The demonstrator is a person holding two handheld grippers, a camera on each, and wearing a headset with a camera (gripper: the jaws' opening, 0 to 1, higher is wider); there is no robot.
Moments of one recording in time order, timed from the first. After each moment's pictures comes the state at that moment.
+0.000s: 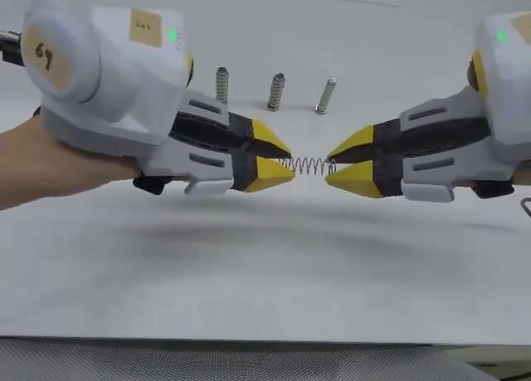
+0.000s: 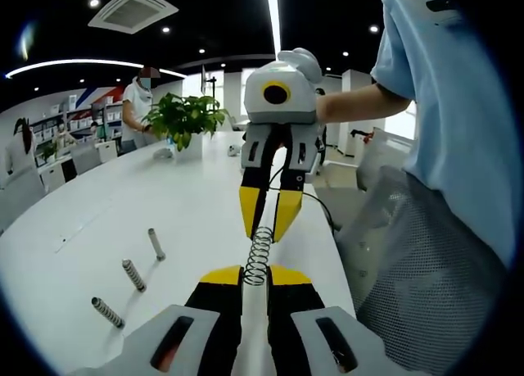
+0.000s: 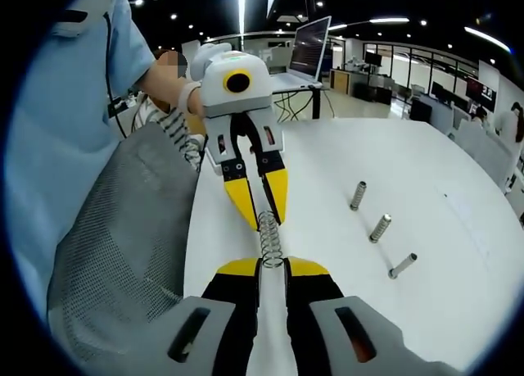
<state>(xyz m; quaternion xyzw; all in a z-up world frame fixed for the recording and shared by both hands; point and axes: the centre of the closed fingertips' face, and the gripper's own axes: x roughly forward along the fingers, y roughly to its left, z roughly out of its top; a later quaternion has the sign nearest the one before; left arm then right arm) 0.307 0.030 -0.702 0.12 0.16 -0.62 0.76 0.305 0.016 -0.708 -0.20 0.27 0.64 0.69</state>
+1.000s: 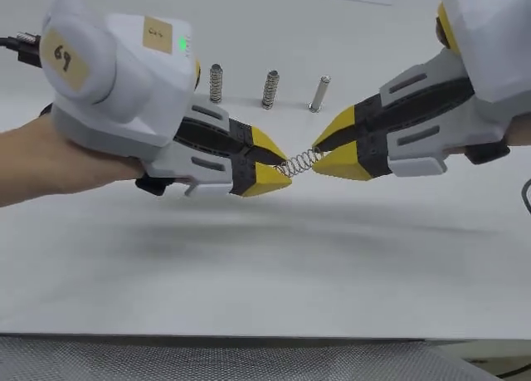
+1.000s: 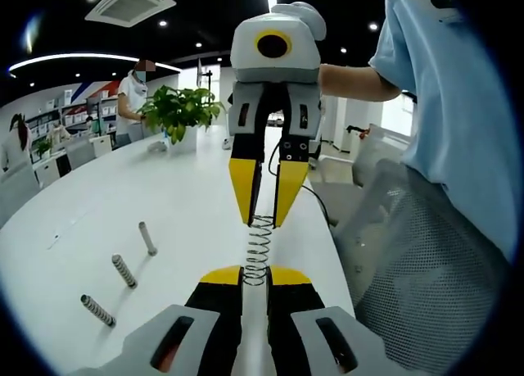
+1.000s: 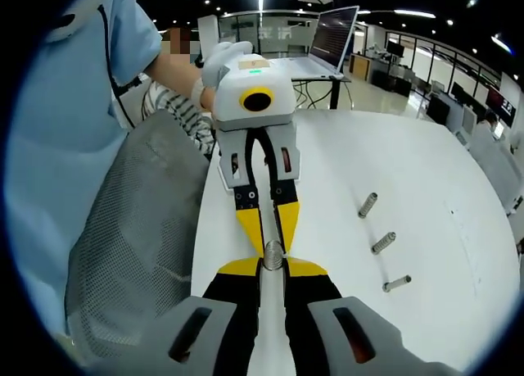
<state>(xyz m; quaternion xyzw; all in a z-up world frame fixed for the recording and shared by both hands) 0.304 0.025 -0.713 0.12 0.17 -0.63 0.75 0.298 0.031 -0.689 -0.27 0.29 0.65 0.64</state>
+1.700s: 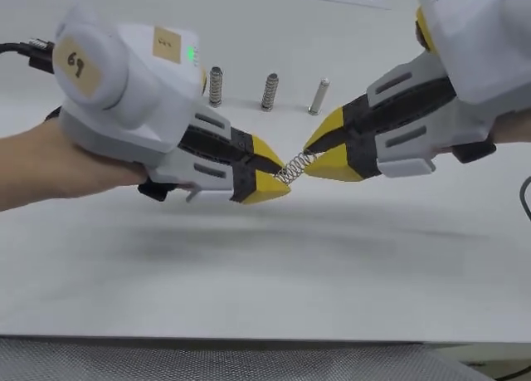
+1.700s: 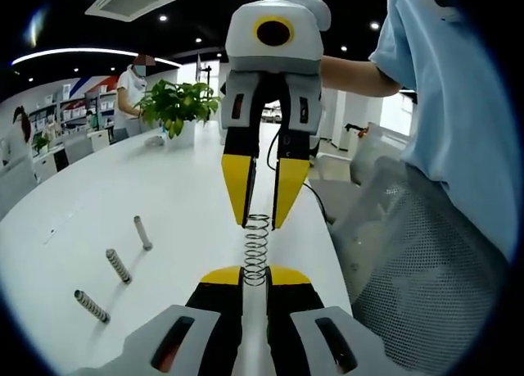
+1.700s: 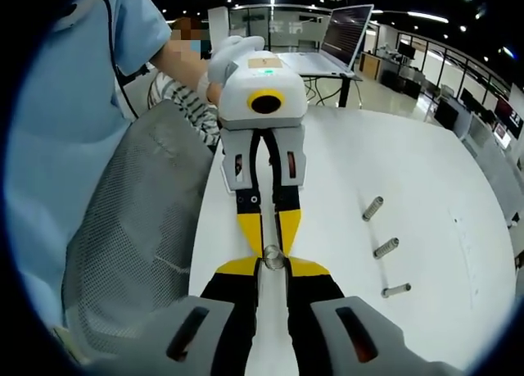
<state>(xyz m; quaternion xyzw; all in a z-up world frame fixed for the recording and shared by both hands) 0.307 0.025 -0.722 0.12 0.19 -0.63 0.74 0.299 0.031 -0.695 -0.29 0.30 0.66 0.62</state>
